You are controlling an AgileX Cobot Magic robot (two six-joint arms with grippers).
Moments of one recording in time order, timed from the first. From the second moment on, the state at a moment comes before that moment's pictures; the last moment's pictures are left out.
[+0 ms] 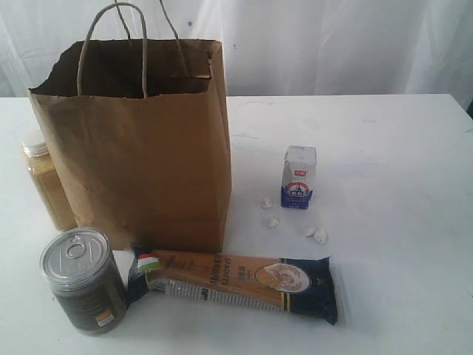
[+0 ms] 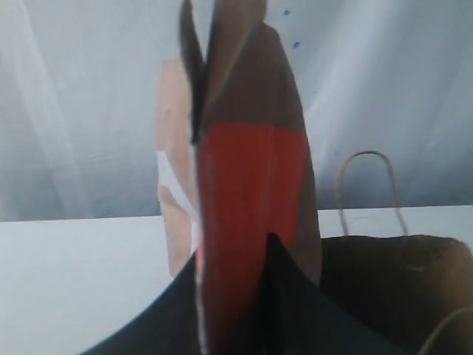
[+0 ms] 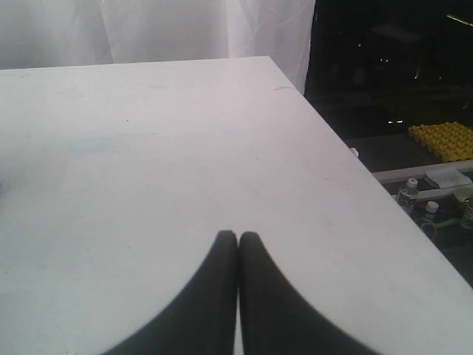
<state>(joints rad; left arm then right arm) -0.05 0.94 -1.35 -0.18 0.73 0.08 -0.12 0.00 0.00 -0.20 0.34 0.20</state>
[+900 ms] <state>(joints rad) -0.05 1.17 -1.35 -1.00 0.88 0.93 -0.12 0.00 0.00 -0.20 0.34 0.20</state>
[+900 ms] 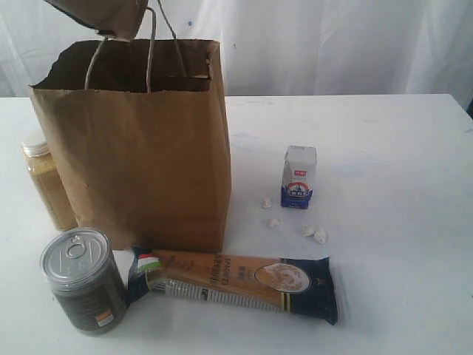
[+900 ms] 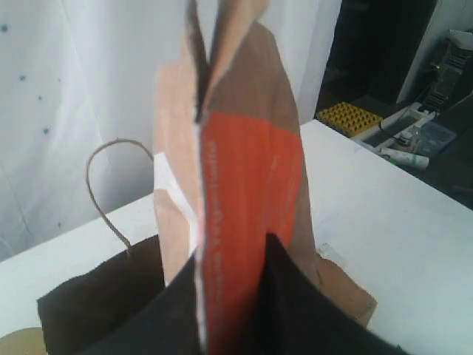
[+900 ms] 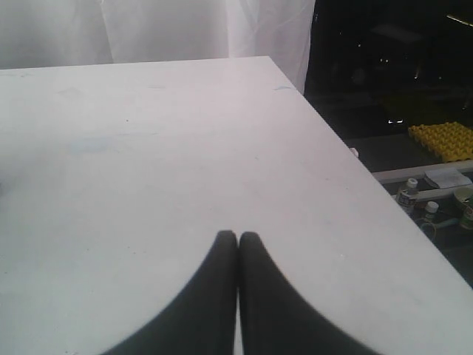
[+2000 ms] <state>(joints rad) -0.05 1.16 -1.60 -0.84 1.07 1.10 -0.12 0.00 0.00 -0.20 0.34 0.20</state>
